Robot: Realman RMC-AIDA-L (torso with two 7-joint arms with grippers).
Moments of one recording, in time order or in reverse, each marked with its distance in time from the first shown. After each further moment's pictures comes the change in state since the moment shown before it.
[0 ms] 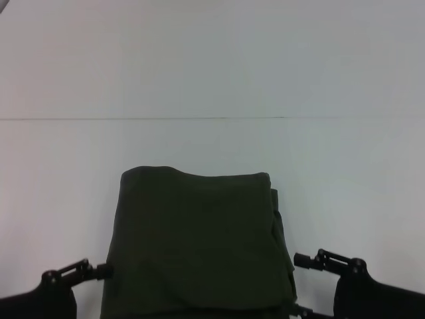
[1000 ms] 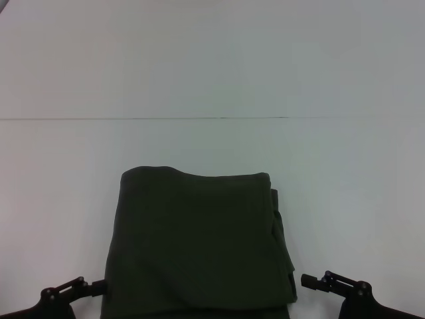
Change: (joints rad) left arm 0.007 0.014 -0.014 -0.107 0.055 -0.106 0.071; right arm -0.047 -0.003 0.006 0.081 0.004 0.059 -0.078
